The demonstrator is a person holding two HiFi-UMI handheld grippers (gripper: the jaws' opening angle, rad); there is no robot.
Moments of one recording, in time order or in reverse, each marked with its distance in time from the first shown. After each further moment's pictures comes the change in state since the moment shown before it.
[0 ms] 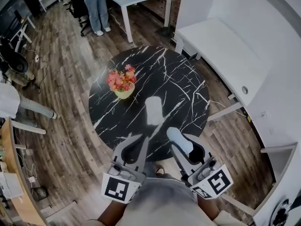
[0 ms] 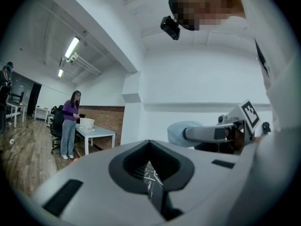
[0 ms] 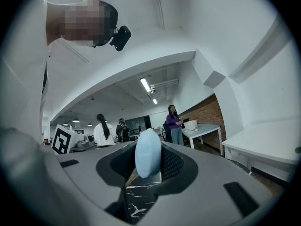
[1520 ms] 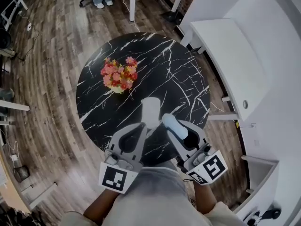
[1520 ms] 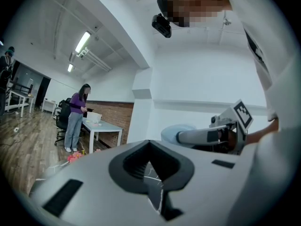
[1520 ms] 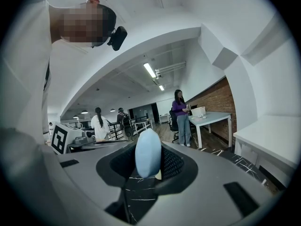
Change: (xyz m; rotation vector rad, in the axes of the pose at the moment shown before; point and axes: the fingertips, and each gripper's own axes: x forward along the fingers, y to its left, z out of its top) left arm 0.076 0.077 -0.045 -0.094 0.025 0.070; right arm 0.108 -0.074 -0.045 -0.004 0.170 0.121
